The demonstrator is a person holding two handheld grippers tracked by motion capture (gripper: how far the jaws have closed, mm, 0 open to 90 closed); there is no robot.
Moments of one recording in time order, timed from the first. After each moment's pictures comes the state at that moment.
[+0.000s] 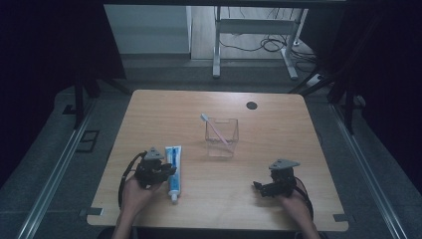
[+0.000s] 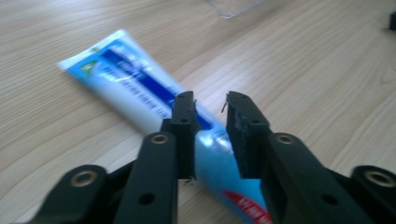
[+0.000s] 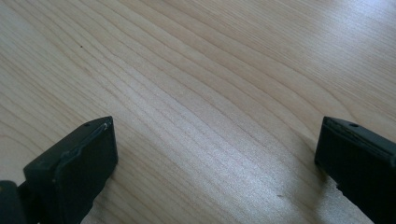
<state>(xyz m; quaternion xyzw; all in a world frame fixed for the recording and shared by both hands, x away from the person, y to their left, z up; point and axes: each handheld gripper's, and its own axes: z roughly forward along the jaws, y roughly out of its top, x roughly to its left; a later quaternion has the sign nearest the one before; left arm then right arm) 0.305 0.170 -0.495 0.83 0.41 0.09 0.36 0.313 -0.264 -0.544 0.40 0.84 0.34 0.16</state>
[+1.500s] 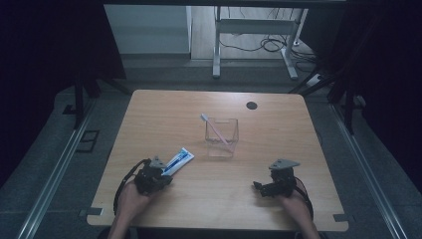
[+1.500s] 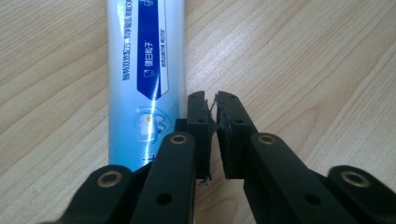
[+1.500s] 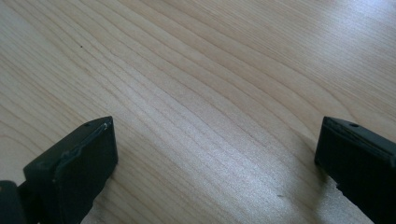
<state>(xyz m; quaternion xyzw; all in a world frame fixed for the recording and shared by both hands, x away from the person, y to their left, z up) 0.295 0.174 -0.511 0.88 0.38 0.07 0.28 0.313 -0.264 -0.544 0.39 0.84 0.34 0.16</state>
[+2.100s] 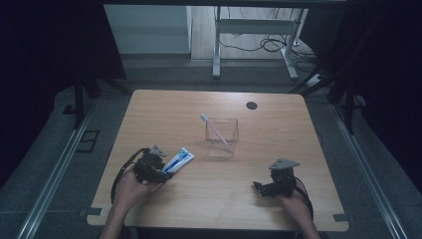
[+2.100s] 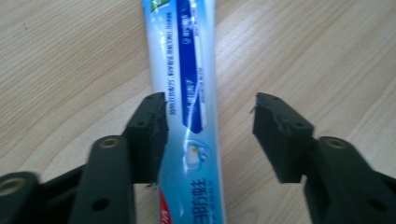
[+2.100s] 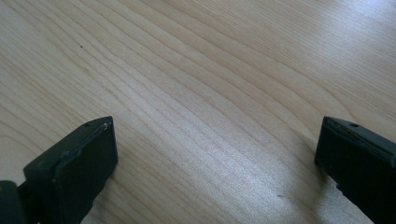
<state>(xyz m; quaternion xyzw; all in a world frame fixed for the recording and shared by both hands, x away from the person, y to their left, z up) 0.323 0.177 -0.487 0.88 0.40 0.07 0.26 0.313 -0.264 -0.544 0.39 0.84 0.34 0.16</state>
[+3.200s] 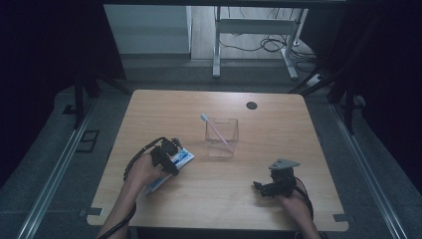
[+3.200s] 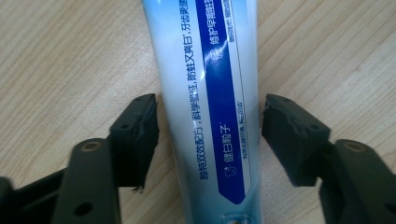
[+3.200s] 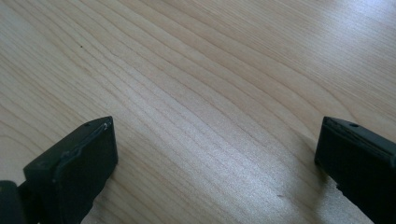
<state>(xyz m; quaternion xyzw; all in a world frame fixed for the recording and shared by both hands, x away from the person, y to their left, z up) 0.381 0.135 -0.503 0.92 0.38 0.01 0.09 0.313 -0.264 -0.544 0.39 0.84 0.34 0.16</state>
